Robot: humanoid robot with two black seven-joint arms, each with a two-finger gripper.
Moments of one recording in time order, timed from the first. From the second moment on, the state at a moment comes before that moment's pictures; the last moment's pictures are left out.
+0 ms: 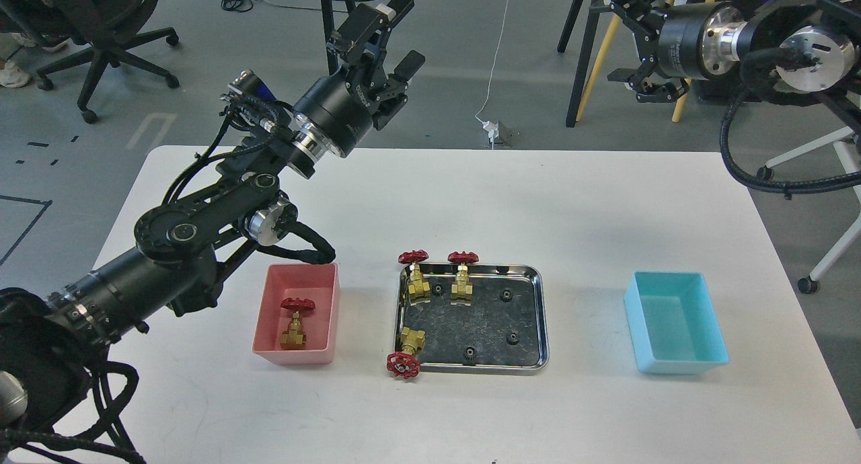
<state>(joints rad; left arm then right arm) -0.87 0.20 -0.57 -0.99 0.61 -0.09 -0.49 1.50 -0.58 -0.08 0.93 -0.12 0.33 -0.29</state>
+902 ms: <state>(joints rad) -0.85 0.20 -0.58 -0.99 0.61 -0.08 -0.49 1.66 -0.41 -0.59 1.47 -0.68 0.35 -0.29</state>
